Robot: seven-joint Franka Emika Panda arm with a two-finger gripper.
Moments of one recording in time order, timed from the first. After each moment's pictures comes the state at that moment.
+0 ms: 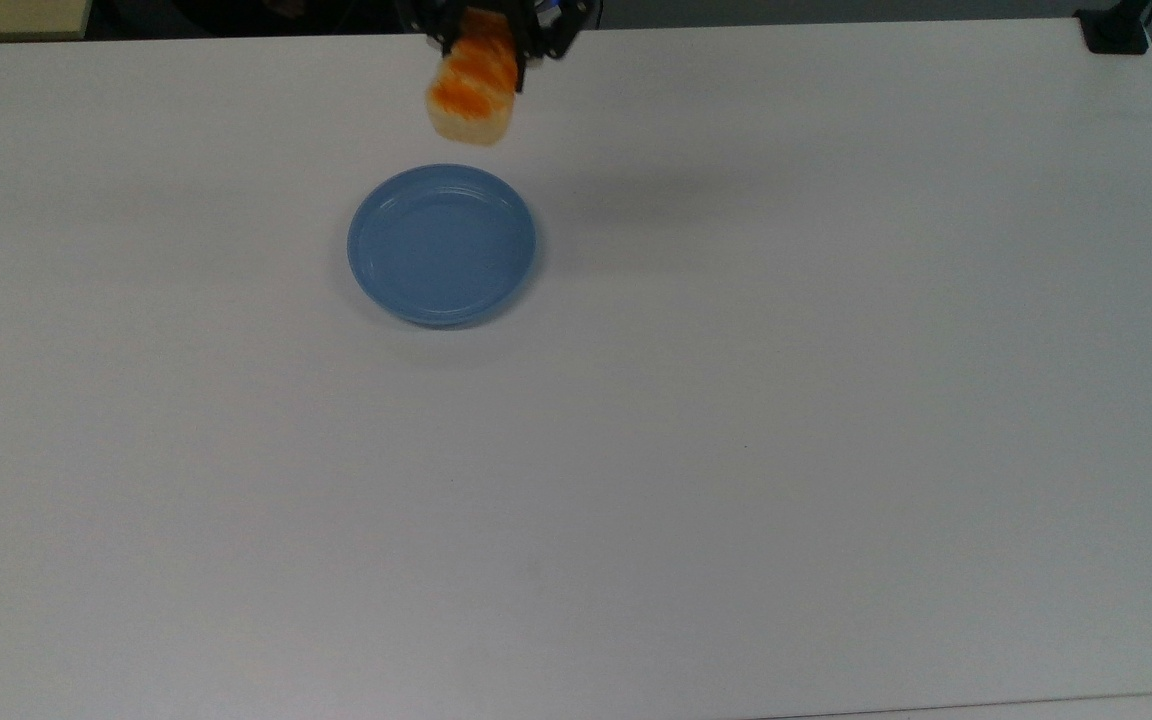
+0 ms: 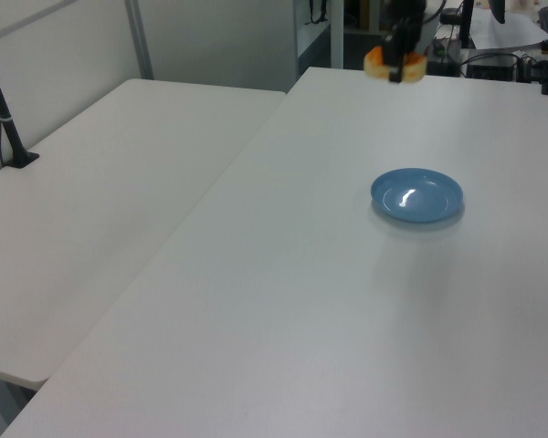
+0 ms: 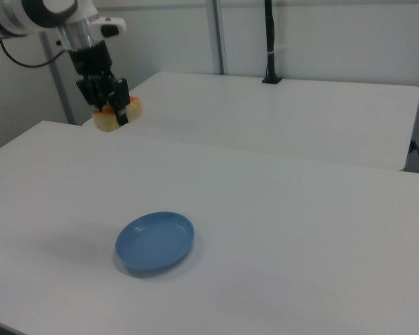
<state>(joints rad) 0.02 0.06 0.07 -1.49 -0.14 1.57 0.20</state>
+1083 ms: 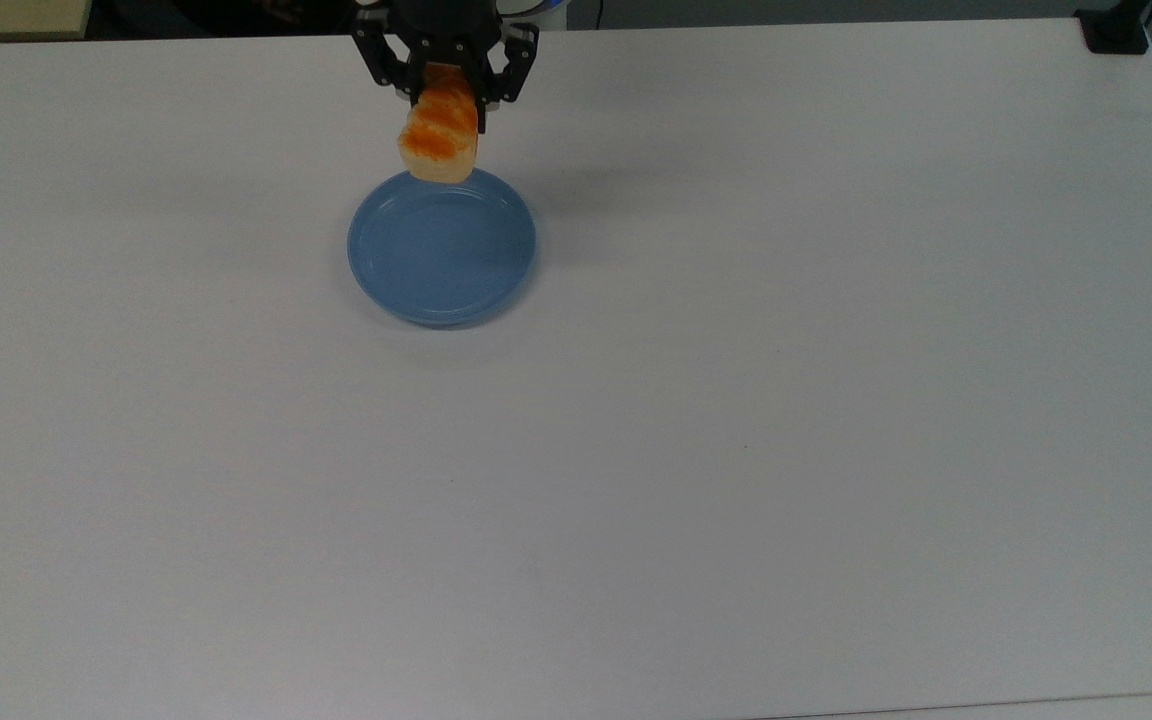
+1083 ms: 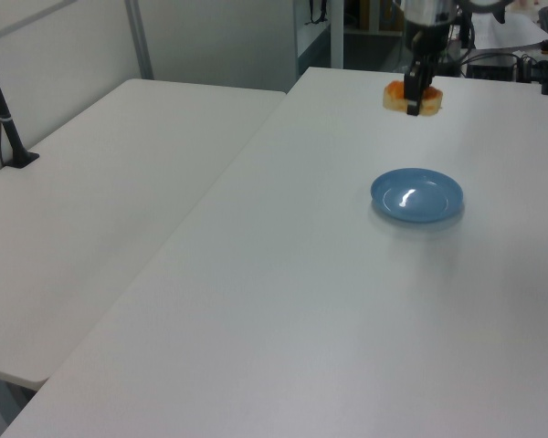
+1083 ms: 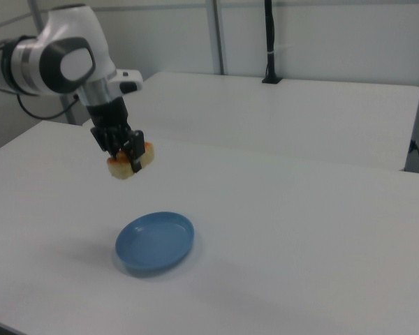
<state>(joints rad) -0.05 -0.07 0.07 -1.91 -0.08 1.90 0.12</state>
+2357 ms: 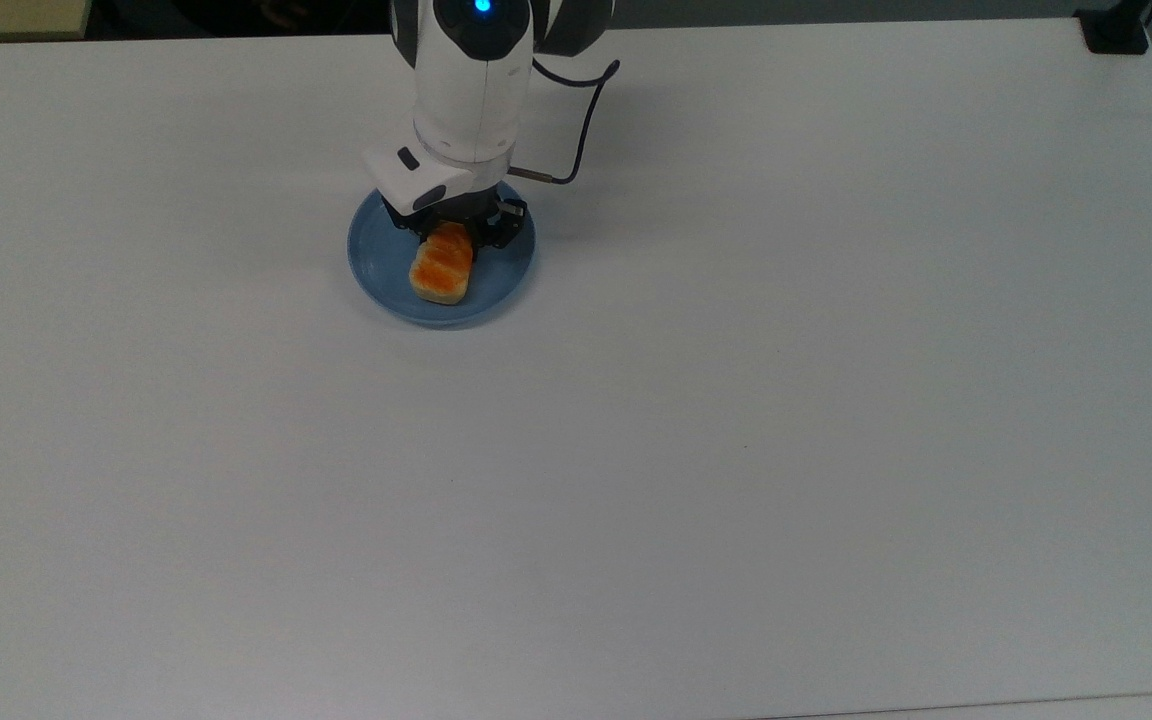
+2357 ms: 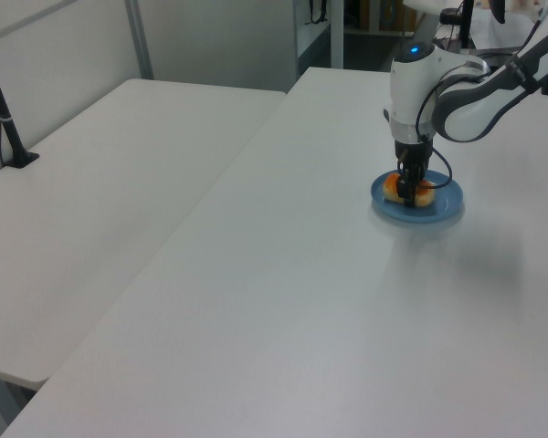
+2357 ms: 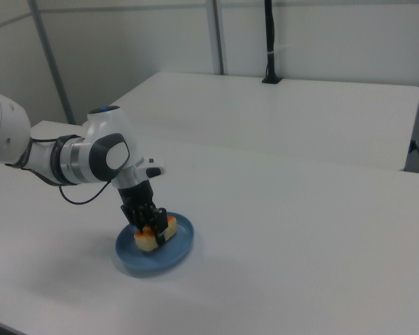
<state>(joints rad) -0.06 0.18 0.07 -2.15 -0.27 2.28 0.29</state>
